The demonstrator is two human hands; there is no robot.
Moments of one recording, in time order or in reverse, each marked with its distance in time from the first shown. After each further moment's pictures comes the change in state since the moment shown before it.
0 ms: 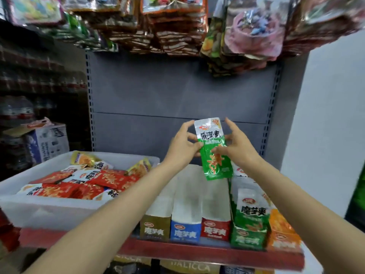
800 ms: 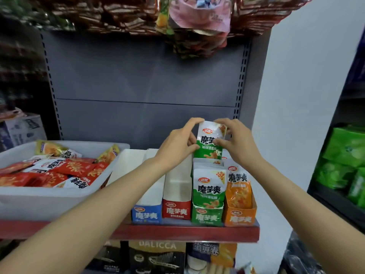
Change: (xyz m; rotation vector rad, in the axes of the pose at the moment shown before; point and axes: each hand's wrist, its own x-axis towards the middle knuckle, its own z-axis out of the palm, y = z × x) left_hand -0.014 -0.007 0.078 0.536 -0.220 0.299; right_hand -0.030 0.049 -0.086 -0.562 0.144 -0.189
